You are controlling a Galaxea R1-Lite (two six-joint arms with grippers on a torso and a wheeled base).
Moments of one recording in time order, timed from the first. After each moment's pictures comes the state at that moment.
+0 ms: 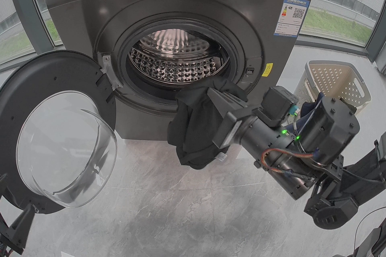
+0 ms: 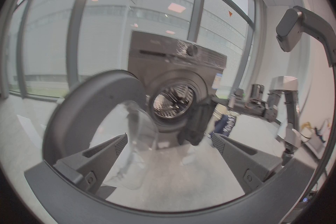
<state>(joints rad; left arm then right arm) -0.01 0.28 -0.32 -0.05 -0.33 -0.07 0.90 1.83 -0.74 -1.37 -0.27 0.15</state>
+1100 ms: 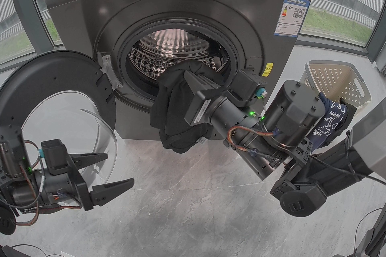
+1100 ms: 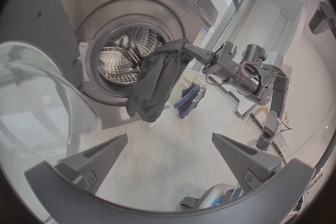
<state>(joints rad) -0.33 1.27 -0.33 -0.67 -0.44 -0.02 0.88 1.99 -0.99 -1.36 -0.22 0.17</state>
